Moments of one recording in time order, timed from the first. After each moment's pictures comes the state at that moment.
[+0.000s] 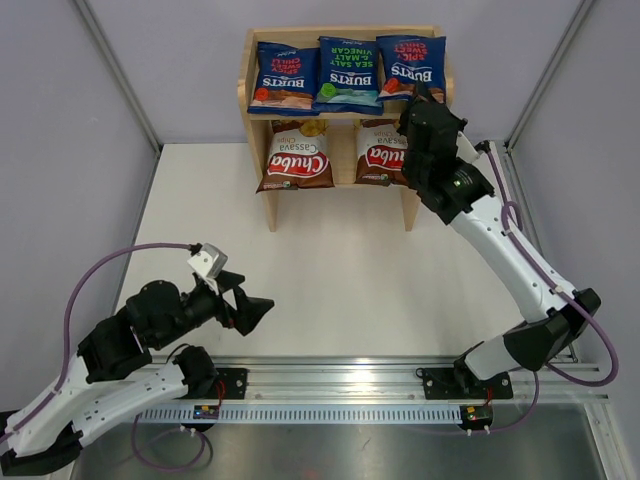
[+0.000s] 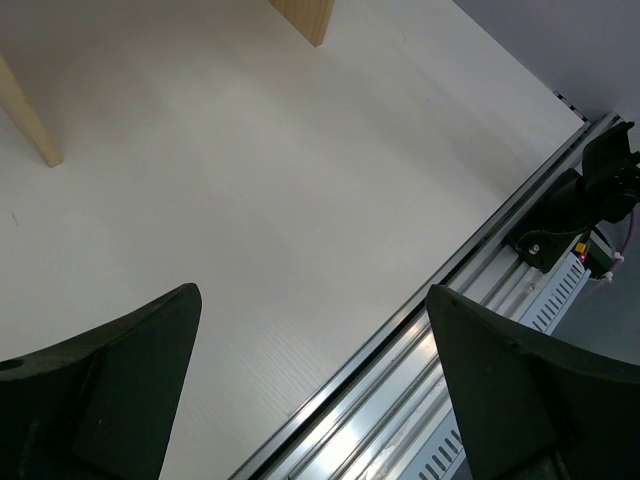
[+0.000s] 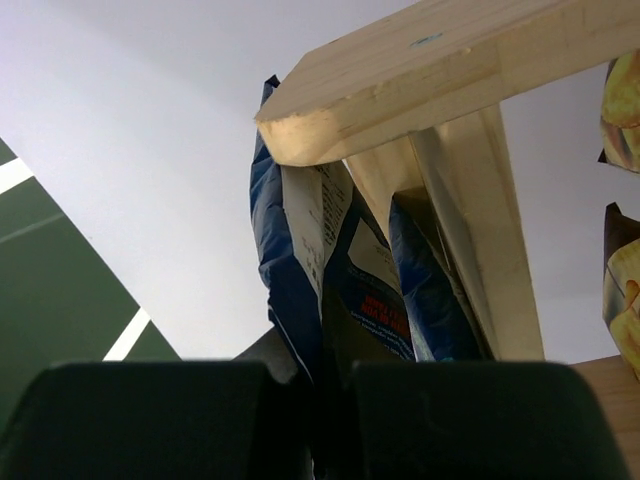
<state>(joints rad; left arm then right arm) -0.96 0.38 0.82 -0.73 -0.12 -0.31 0.58 1.48 1.68 -0.26 0.89 2.03</state>
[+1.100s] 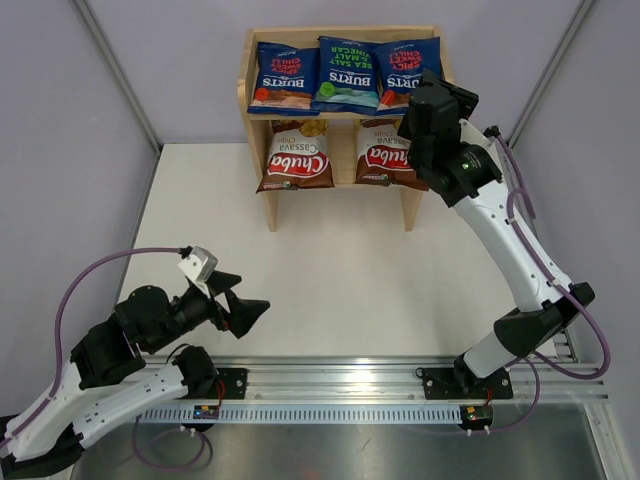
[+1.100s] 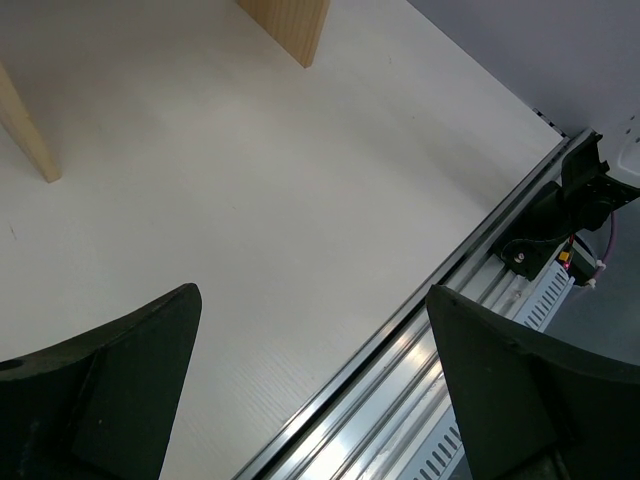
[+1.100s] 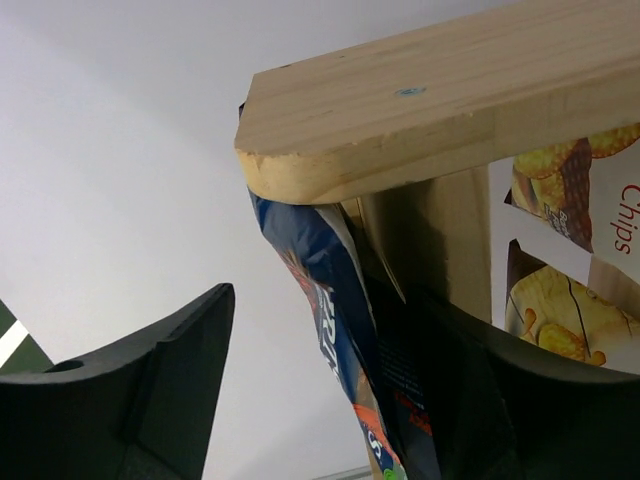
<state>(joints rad) -0.96 0.32 0.82 -0.73 -0.11 -0.31 0.55 1.57 1.89 -0.57 0.86 1.96</state>
